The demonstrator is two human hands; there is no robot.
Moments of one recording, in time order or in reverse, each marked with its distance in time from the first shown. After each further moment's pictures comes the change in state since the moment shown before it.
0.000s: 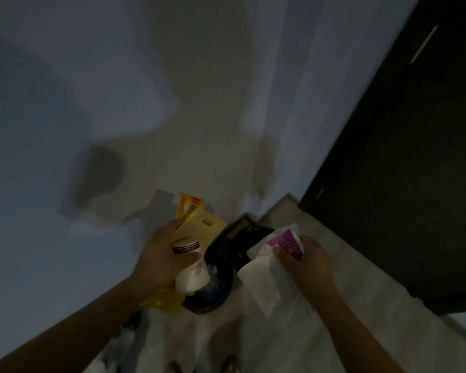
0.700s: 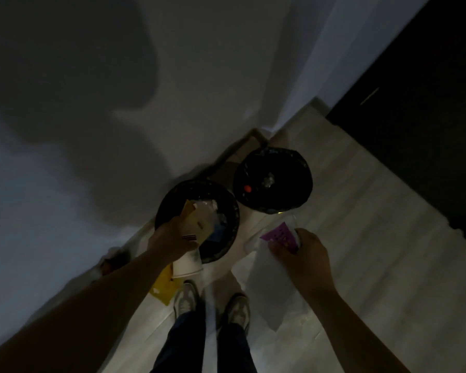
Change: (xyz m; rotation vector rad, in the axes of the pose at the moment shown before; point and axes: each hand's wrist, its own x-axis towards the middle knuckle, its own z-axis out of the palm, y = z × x) left_hand 0.154 -0.257 0.219 0.317 -0.379 -0.470; right_hand 0.099 0.197 0.199 -0.107 -0.185 0.260
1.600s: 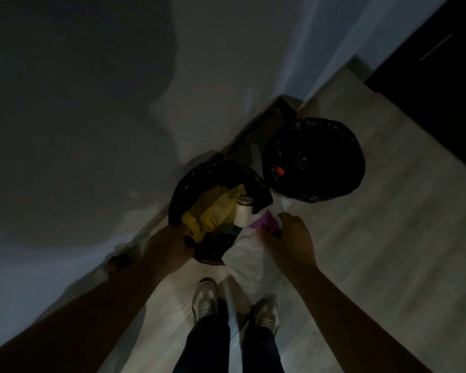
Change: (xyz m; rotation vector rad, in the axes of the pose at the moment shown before) left_hand 0.083 -0.095 0.031 0.212 -0.076 0.128; right_hand 0.076 0.012 0.168 -0.123 -0.079 -0.001
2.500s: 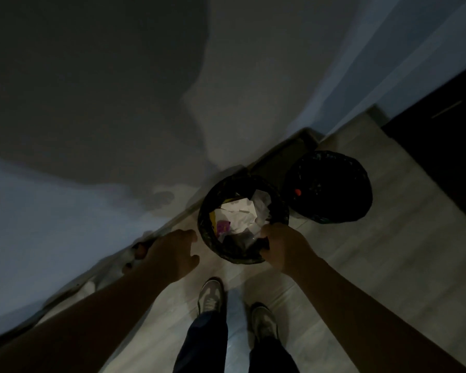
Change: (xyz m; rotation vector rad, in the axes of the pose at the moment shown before) left_hand -0.108 -0.019 -0.060 0.048 0.052 0.032; right_hand -0.034 -0.076 -0.018 -0.645 -0.397 -0.425
